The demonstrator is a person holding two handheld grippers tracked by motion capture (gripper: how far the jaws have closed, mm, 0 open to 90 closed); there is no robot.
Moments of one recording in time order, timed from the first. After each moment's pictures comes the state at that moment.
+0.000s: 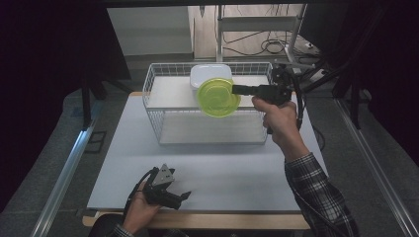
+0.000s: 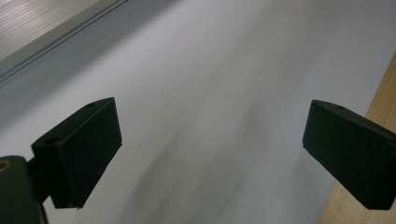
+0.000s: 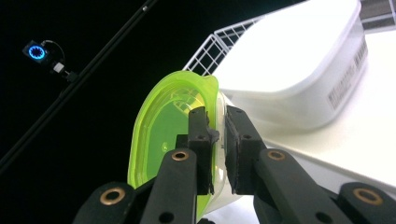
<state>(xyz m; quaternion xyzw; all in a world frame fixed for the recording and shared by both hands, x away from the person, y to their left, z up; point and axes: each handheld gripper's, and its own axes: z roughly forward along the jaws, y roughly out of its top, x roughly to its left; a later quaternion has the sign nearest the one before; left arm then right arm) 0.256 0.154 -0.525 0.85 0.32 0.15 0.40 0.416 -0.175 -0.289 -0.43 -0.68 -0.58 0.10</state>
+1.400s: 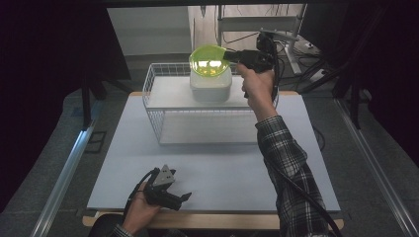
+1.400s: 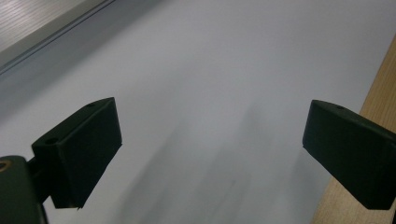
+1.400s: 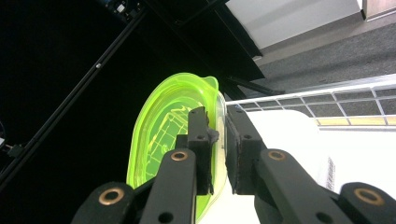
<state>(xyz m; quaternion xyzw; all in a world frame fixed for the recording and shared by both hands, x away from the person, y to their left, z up) 0.255 0.153 -0.527 0.85 0.31 0.14 0.40 0.491 -0.131 -0.260 -0.52 -0.62 -0.59 0.02</state>
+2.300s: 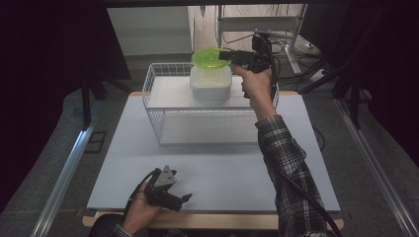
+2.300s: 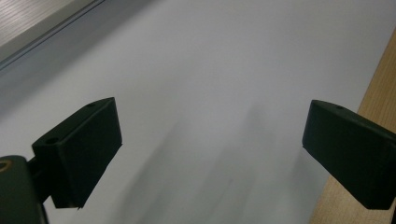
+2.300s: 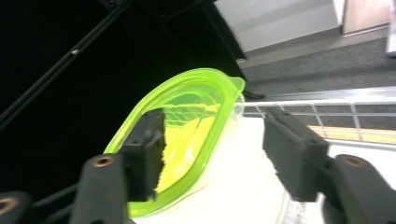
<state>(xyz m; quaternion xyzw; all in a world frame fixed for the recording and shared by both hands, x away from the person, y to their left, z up) 0.255 0.150 -0.528 0.86 0.30 0.14 0.39 0.502 -0.125 -0.268 -0.50 -0.65 -0.57 -0.02</state>
